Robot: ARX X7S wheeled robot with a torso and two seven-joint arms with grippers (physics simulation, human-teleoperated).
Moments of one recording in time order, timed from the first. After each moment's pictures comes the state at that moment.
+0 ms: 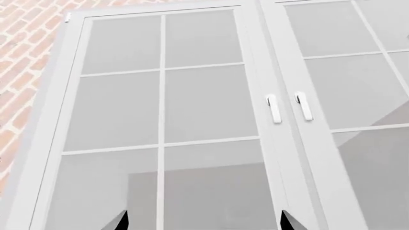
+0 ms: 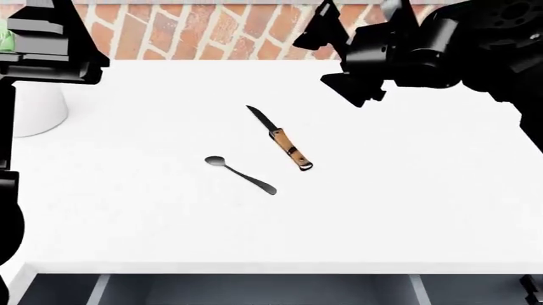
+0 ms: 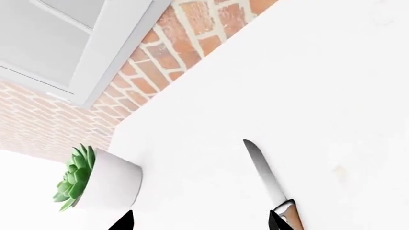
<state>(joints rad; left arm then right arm) -0.72 -0.49 -0.08 0.78 -0.53 -0.63 -0.26 1.88 0.26 -2.05 1.24 2.97 0.81 0.03</state>
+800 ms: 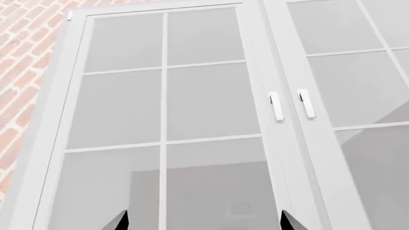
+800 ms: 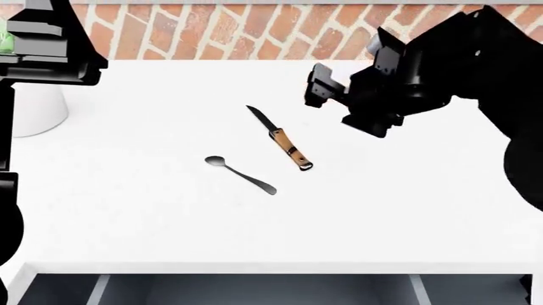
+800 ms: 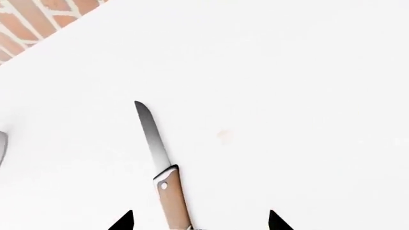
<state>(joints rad) -0.72 -0.50 -0.08 0.78 -0.53 -0.62 -0.27 1.88 0.16 -2.61 1.24 3.08 0.86 -0.02</state>
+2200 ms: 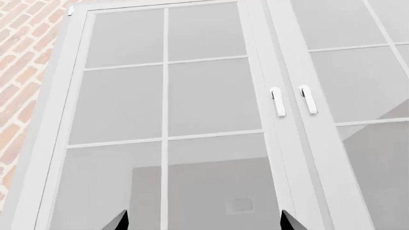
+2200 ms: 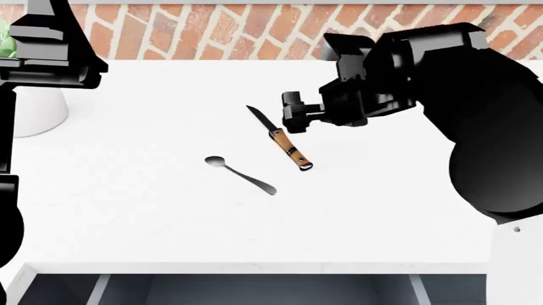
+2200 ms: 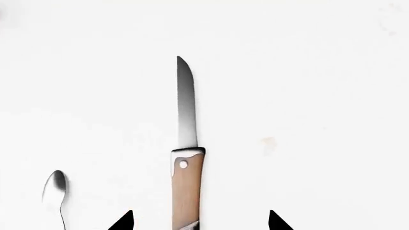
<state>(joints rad) -0.70 -0.52 -0.08 0.78 -0.55 -0.61 -0.29 1.86 0.03 -2.59 1.24 2.51 0.77 -0.43</state>
